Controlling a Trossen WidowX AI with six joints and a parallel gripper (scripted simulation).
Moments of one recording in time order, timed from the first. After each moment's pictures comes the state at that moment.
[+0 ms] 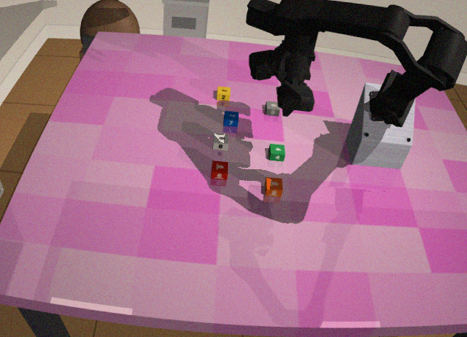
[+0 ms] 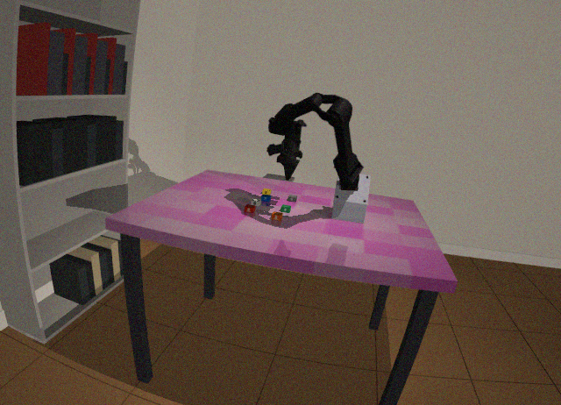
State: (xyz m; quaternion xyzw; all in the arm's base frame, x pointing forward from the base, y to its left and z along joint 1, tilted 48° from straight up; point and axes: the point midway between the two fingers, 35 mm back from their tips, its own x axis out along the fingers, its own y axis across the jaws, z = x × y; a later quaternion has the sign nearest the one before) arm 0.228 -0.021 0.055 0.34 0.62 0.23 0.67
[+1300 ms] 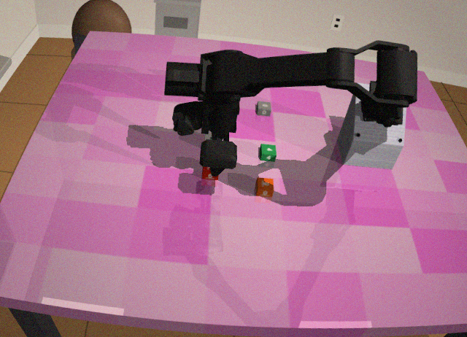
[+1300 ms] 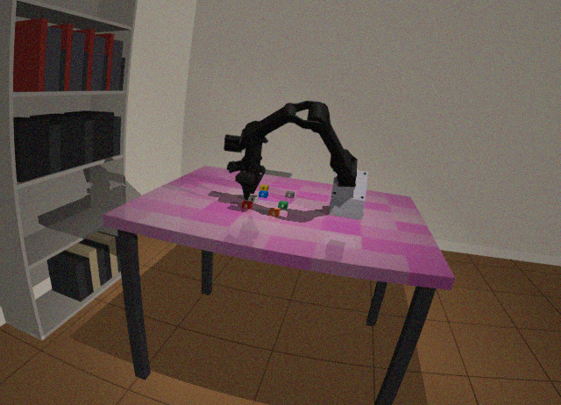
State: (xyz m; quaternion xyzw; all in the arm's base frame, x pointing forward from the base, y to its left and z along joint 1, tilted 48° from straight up) arm 0.354 0.069 0.058 0.33 0.61 0.24 0.68
